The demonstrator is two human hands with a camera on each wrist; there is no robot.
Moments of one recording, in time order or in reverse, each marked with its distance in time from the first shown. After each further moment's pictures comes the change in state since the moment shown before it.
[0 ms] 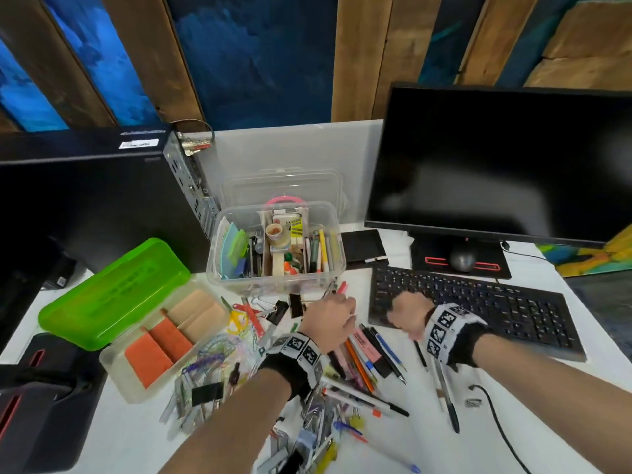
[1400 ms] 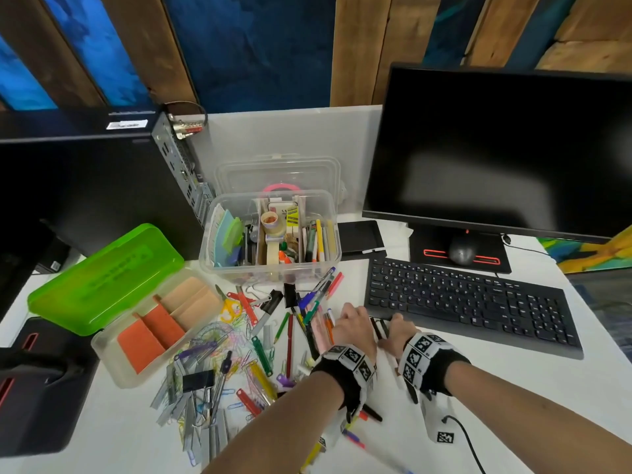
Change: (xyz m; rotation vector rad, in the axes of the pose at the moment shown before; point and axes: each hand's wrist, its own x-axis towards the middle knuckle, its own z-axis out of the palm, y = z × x) left_hand 0.022 0.072 0.073 0.102 -0.183 -0.490; right_hand 0.013 0.012 0.075 -0.021 0.099 0.195
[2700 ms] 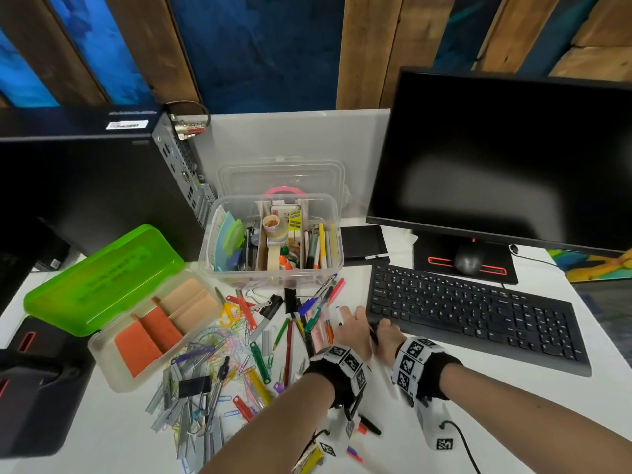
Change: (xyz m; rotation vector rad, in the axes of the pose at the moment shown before) left_hand 0.019 -0.006 0.002 -0.327 -0.036 -0.066; right_hand 0.017 -0.012 0.010 0.077 -0.042 -0.092
